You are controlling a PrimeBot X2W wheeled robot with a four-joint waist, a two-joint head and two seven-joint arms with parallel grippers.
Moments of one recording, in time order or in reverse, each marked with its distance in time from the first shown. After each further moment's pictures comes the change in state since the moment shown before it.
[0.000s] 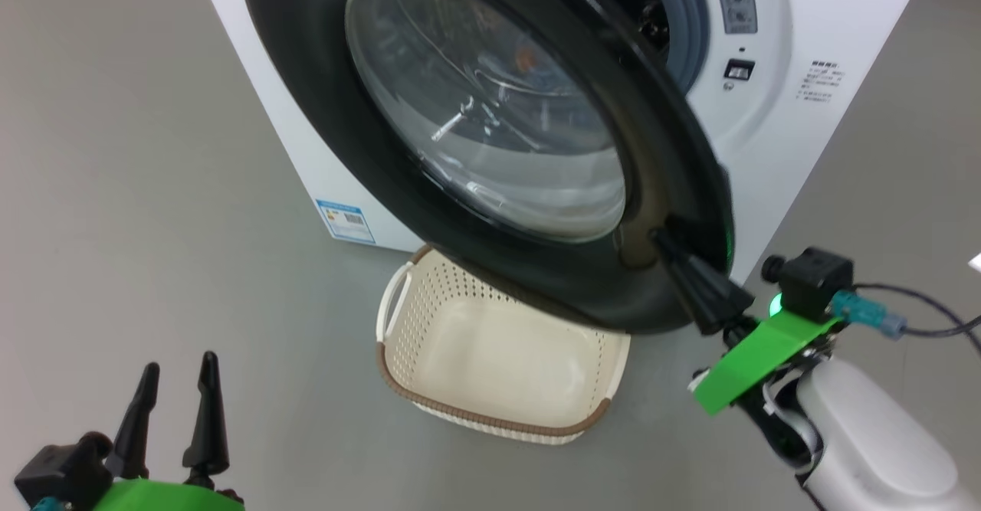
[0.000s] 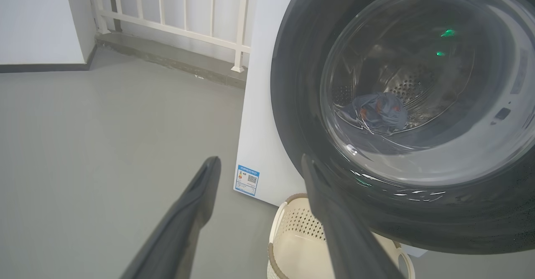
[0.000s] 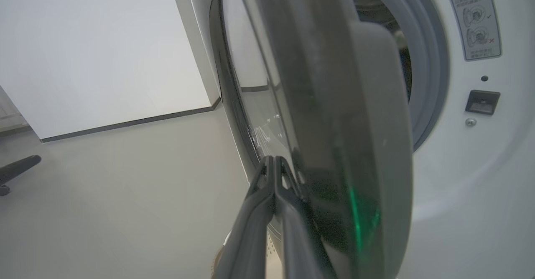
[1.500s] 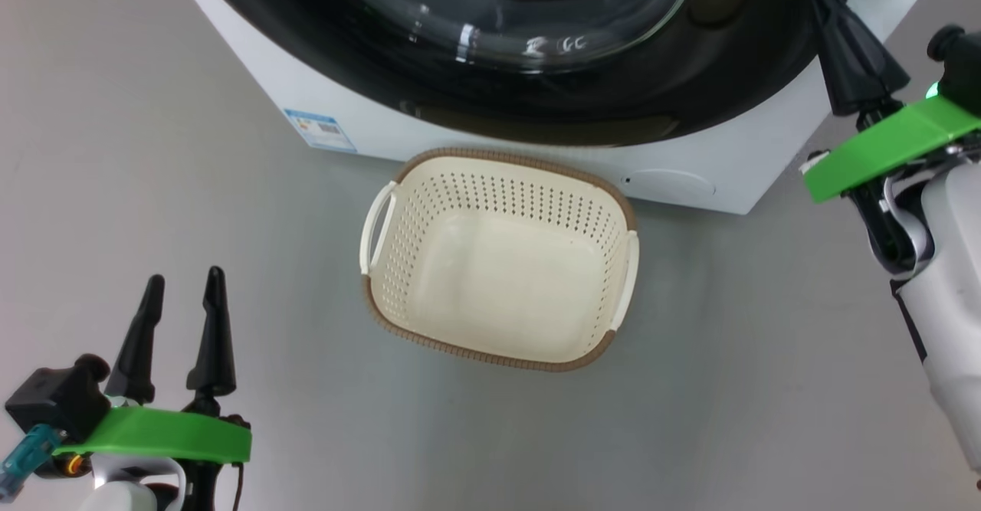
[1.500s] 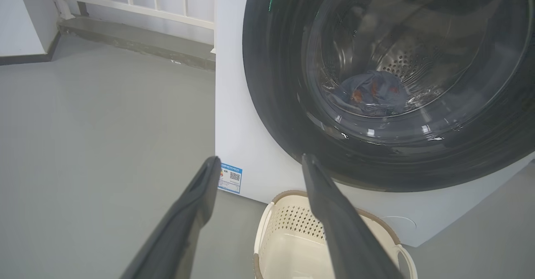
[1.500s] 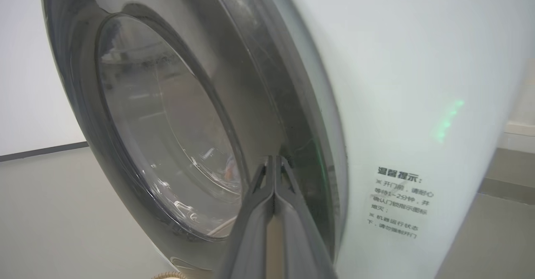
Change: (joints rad) left arm -0.158 0.014 -0.051 -0.018 -0.035 0.000 0.000; right arm -0.376 -0.060 -0.230 0.156 -0.122 0.006 -0.007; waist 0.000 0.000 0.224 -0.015
